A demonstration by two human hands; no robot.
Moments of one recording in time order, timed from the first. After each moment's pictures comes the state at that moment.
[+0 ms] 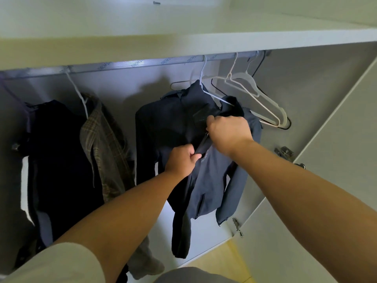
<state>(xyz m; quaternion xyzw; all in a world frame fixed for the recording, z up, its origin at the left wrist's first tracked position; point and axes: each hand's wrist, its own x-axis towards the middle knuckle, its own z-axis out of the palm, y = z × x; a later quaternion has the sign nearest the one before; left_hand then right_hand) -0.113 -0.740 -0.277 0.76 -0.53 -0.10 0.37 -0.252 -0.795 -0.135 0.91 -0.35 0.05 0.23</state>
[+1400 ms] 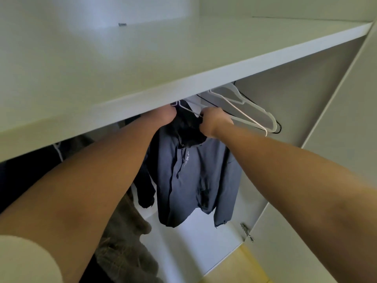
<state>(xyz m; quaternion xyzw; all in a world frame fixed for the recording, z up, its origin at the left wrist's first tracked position) -0.053 -0.841 -0.087 0.81 -0.55 -0.02 0.21 -0.210 -0.906 -0.118 0.84 -0.53 0.08 -0.11</state>
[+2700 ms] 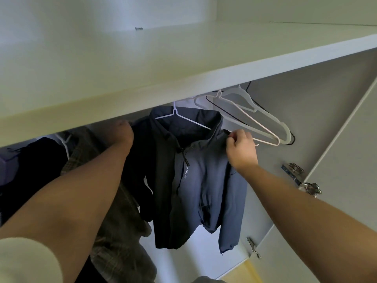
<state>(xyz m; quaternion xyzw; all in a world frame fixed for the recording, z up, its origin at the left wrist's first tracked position) 0.067 -0.807 -0.171 0.83 -0.17 -0.10 0.52 -0.269 -0.906 -0.205 0.73 -0.49 0.39 -0.27</state>
